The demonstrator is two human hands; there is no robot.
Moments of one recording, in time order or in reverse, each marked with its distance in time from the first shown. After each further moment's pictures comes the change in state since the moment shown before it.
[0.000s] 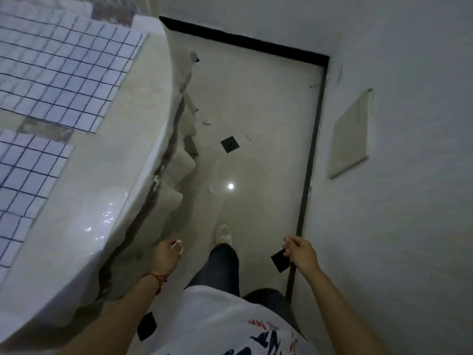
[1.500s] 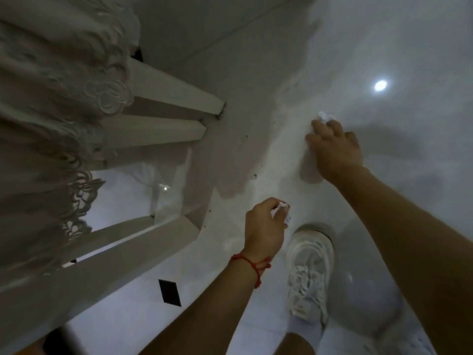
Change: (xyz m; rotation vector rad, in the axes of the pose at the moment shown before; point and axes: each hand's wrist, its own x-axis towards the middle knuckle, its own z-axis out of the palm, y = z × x) left_hand 0.453 -0.191 0.293 -0.223 0.218 -0.401; right_hand 0.628 0.120 0.443 -1.205 -0.520 -0.850
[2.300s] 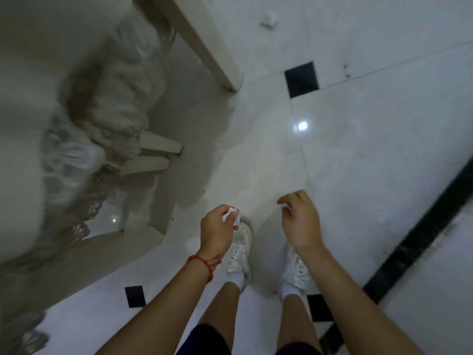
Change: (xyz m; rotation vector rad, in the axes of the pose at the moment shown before) left_hand -0.174 0.154 -0.042 -0.002 -0.002 0.101; right_hand -0.270 0.004 -0.177 0.651 0.468 0.285
